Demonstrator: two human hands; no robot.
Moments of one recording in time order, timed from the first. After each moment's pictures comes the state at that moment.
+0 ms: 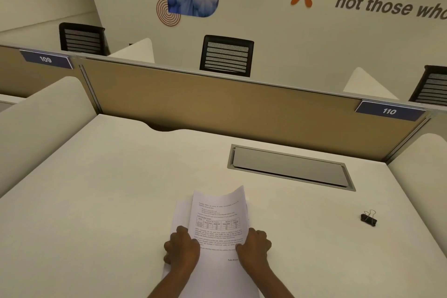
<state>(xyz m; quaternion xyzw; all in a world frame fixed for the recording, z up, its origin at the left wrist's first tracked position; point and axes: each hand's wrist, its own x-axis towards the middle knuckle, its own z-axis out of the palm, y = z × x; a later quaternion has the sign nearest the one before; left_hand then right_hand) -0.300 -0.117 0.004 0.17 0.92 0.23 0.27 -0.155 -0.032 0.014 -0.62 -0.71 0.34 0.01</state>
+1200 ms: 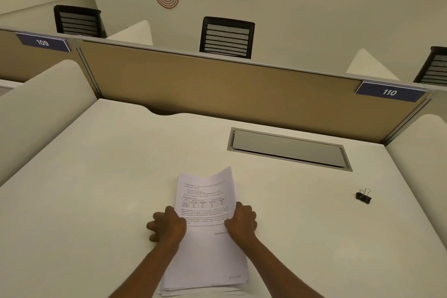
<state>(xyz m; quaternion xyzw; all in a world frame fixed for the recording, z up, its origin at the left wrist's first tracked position) -0.322 -0.139 0.020 0.12 0.94 0.19 0.26 -0.176 -0.045 0.021 -0.59 -0.73 0.35 0.02</state>
